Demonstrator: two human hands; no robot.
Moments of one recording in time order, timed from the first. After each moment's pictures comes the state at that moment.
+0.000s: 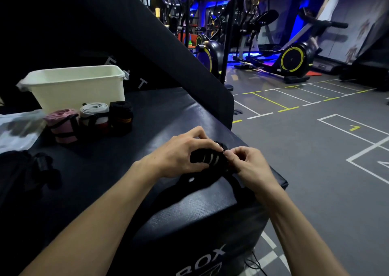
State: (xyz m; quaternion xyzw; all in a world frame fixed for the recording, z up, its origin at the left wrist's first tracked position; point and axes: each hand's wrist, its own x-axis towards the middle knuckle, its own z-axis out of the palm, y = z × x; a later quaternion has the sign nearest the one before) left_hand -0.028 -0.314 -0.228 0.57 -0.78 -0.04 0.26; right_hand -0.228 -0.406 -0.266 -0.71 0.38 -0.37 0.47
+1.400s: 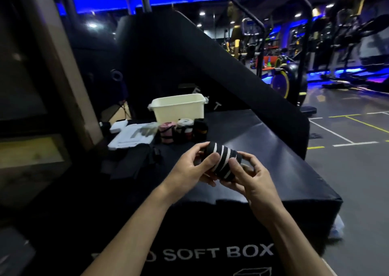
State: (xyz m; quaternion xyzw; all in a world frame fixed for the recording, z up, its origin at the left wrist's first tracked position) left_hand -0.101 -0.130 -0.188 0.62 -0.42 -0.21 0.64; right_hand -0.225 -0.264 -0.223 -0.56 0.10 -0.32 0.76
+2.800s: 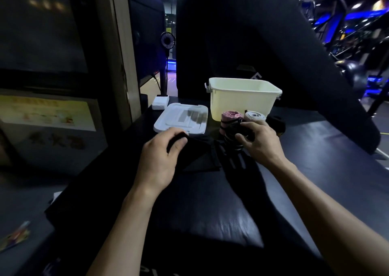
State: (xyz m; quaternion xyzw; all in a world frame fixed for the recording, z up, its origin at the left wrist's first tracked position) left_hand 0.104 0.034 -0.208 0.79 -0.29 0.17 0.52; right_hand 0.060 -0.238 -0.204 -0.93 0.15 -0.29 0.19
